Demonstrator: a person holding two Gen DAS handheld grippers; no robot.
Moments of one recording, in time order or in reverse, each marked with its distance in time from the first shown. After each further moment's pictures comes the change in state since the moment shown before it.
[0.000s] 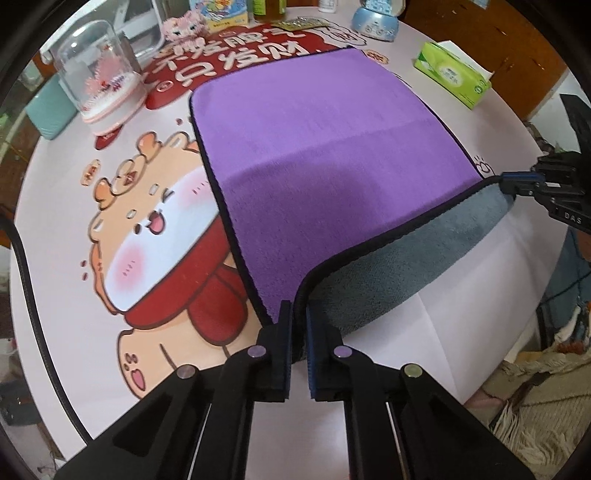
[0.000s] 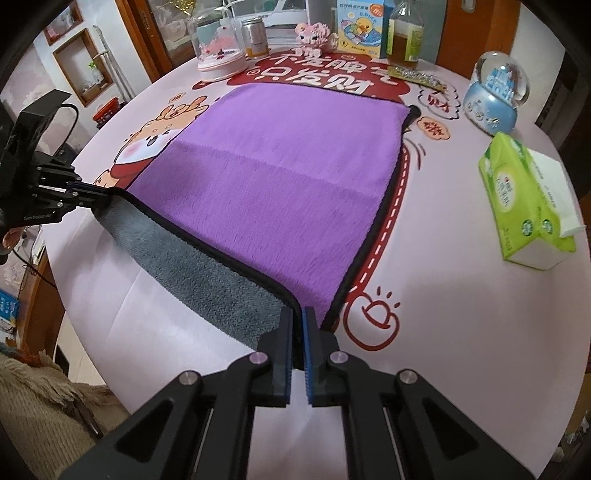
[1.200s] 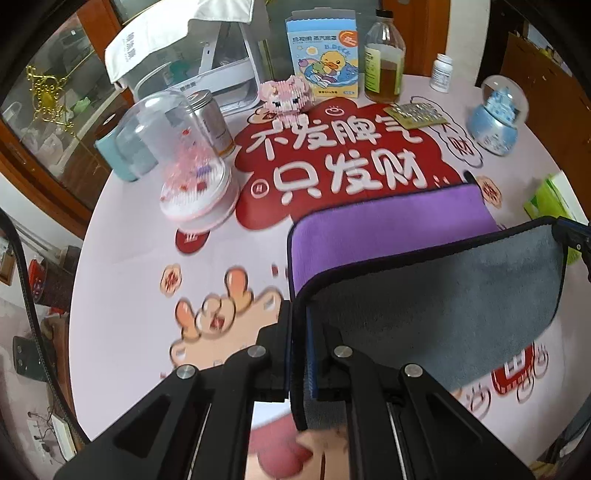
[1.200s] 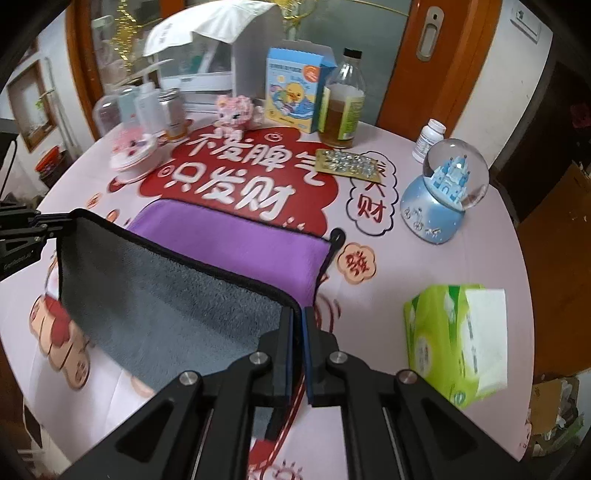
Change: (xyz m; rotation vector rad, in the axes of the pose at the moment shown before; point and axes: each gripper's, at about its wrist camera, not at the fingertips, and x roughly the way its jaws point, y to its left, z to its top) left arm -0.014 0.050 0.155 -0.252 -0.142 0.268; right arm -0.009 -0.054 0.161 0.081 -0.127 -0.234
